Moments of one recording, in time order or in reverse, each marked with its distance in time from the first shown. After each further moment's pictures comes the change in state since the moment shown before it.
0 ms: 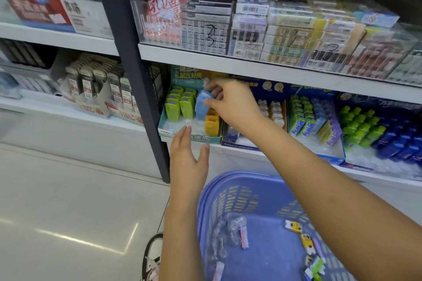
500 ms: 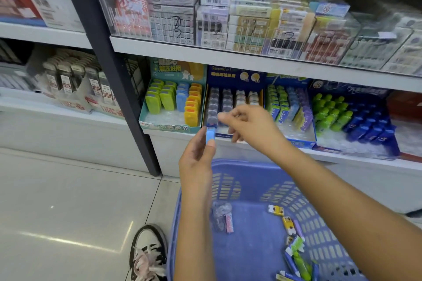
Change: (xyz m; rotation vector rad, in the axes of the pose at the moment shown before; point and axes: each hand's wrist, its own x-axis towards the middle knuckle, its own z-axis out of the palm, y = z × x) left_hand -0.052 0.050 0.033 -0.885 -0.047 -0.344; right_hand -0.089 0.050 -0.040 0.212 -0.073 0.298
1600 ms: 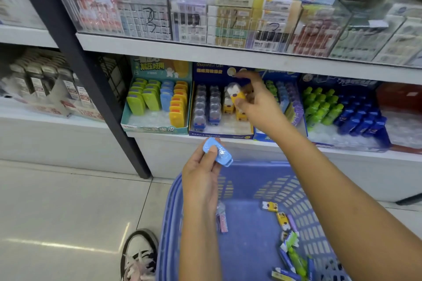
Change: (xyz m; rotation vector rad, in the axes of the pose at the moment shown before) left_hand 0.003 -0.026 0.022 -0.315 0.012 -0.288; right_hand 0.036 0.028 -0.032 0.041 0.165 -0.134
